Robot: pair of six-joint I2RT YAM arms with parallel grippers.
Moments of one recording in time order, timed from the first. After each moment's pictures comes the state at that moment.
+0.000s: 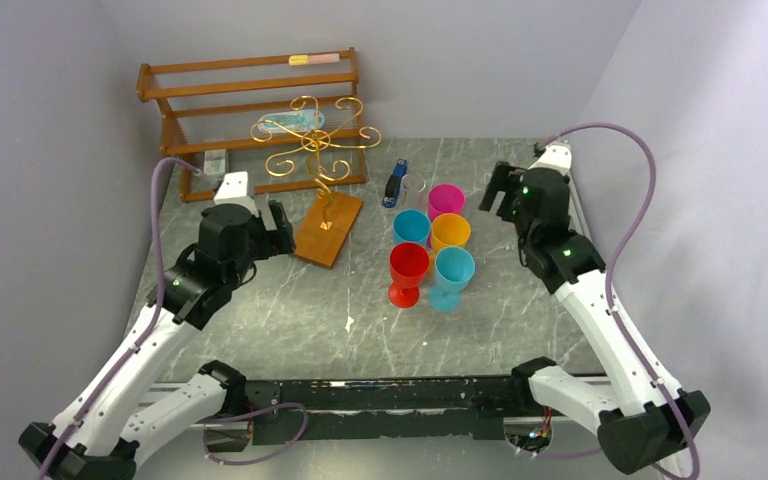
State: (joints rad) left arm -0.54 0.85 0.94 -0.55 -0.41 -0.41; right arm 0.40 1.00 1.05 -0.41 0.45 0.28
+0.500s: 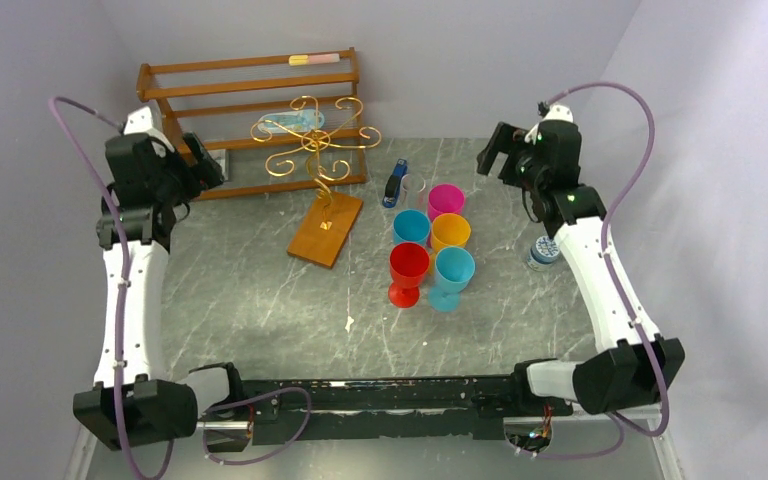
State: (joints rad) left arm 0.15 1.14 1.26 -0.56 0.04 -0.32; right arm 0.14 1.26 1.29 -0.44 0.05 0.34
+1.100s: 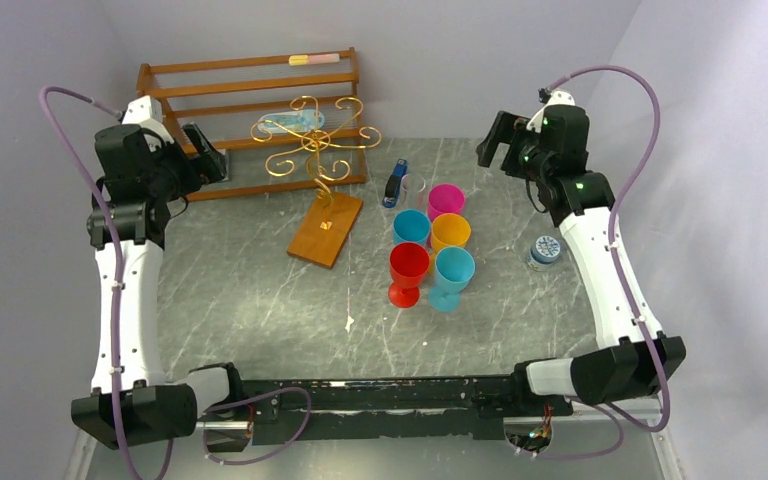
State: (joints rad) left arm 0.16 1.17 1.40 -0.61 0.16 -0.30; right arm 0.14 1.34 1.49 -0.57 -0.03 0.30
